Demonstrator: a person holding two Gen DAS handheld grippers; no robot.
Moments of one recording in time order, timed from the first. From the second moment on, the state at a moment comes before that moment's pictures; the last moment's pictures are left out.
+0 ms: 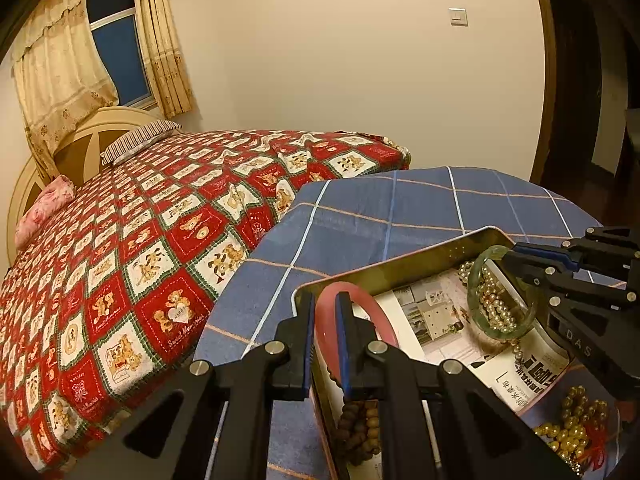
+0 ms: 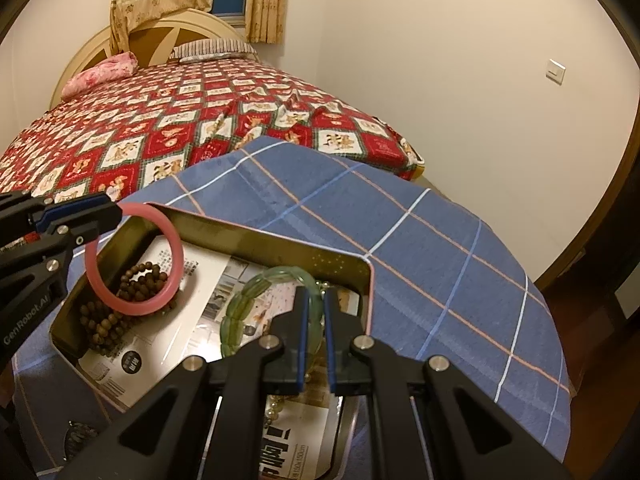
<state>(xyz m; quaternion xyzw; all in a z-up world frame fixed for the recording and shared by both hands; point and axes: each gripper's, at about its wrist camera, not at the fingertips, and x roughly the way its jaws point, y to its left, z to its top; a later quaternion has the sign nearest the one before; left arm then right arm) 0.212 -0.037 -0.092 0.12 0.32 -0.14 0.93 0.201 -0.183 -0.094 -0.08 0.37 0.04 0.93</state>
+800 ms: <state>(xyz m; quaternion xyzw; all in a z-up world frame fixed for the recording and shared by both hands) 0.193 -0.021 -0.080 0.10 0.29 -0.12 0.94 0.190 -0.185 -0.090 -0.06 0.36 0.04 0.93</state>
